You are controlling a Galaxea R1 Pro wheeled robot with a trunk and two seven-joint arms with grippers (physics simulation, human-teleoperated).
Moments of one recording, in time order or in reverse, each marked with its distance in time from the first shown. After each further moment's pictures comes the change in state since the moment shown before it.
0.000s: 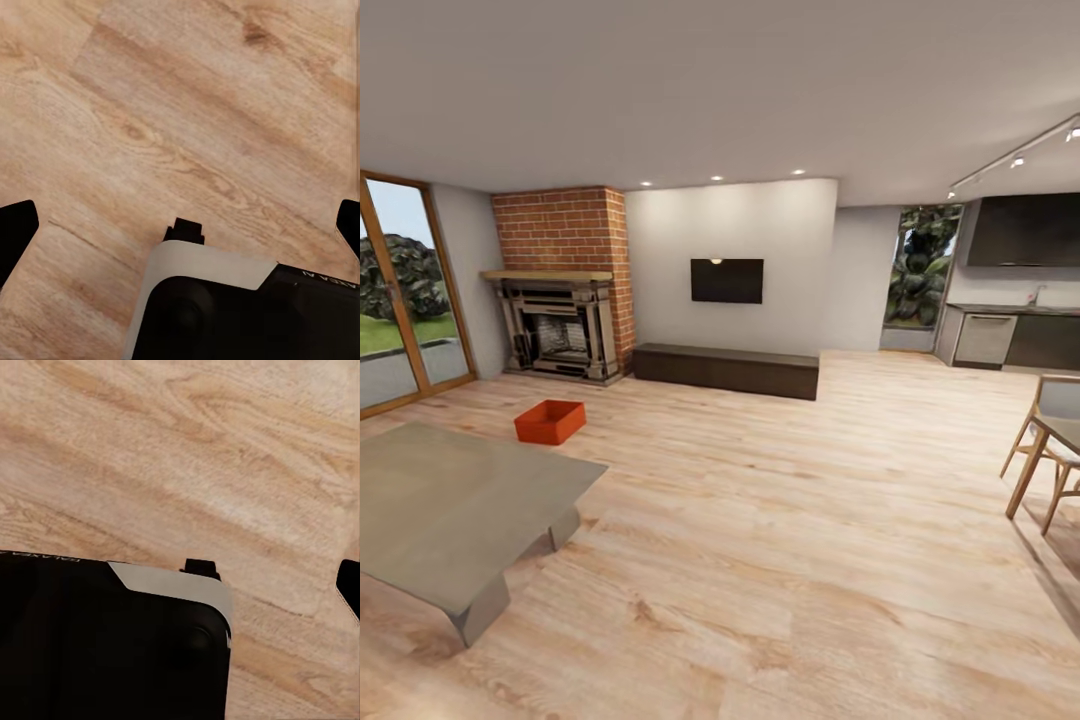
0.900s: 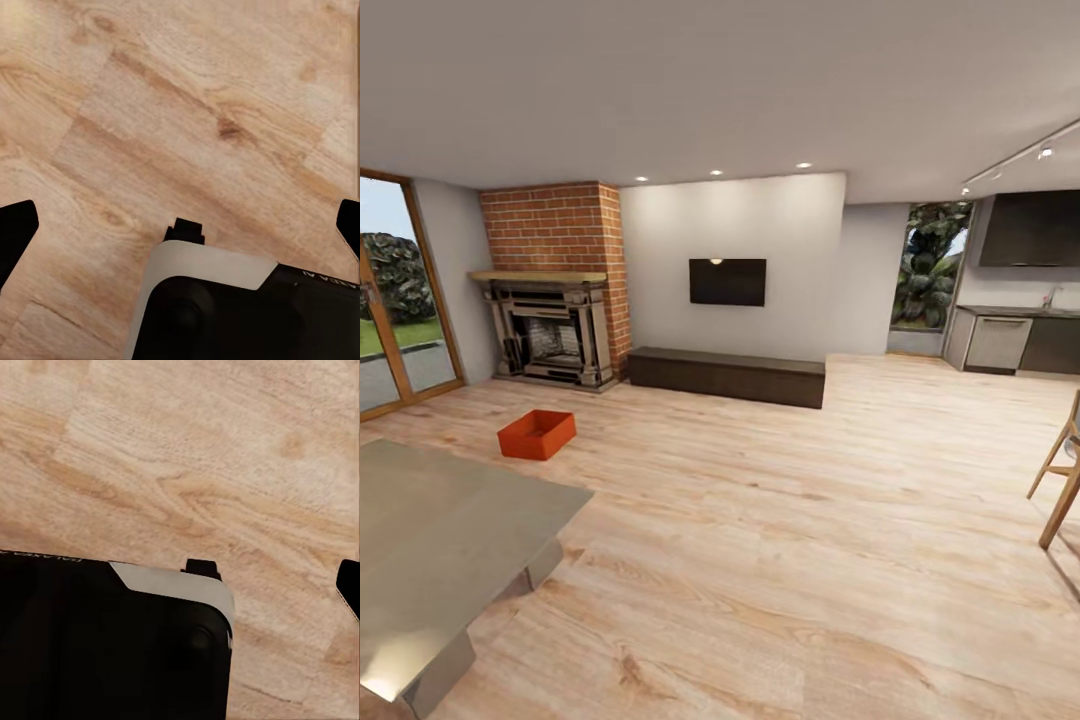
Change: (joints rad) left arm 0.000 0.000 0.000 0.000 0.000 0.000 0.000; right arm 0.000 0.001 0.000 0.000 0.000 0.000 0.000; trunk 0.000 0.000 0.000
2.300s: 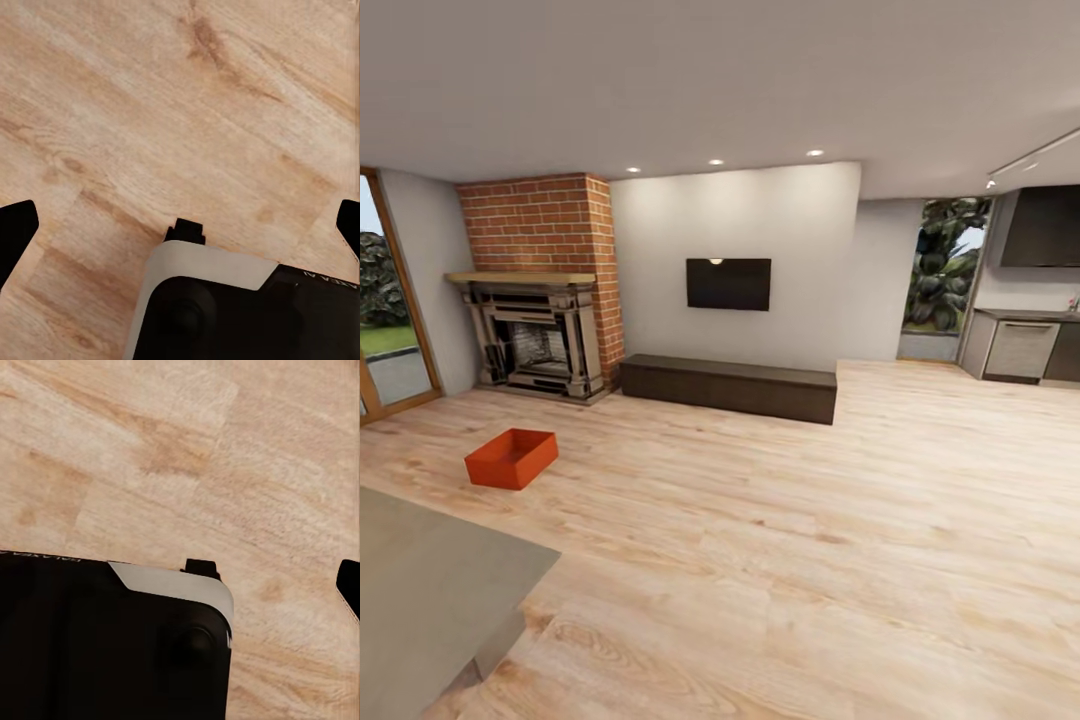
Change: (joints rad) left arm 0.000 0.001 0.000 0.000 0.000 0.000 0.000; right arm 0.000 -0.001 0.000 0.000 -0.001 0.000 -0.001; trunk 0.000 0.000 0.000
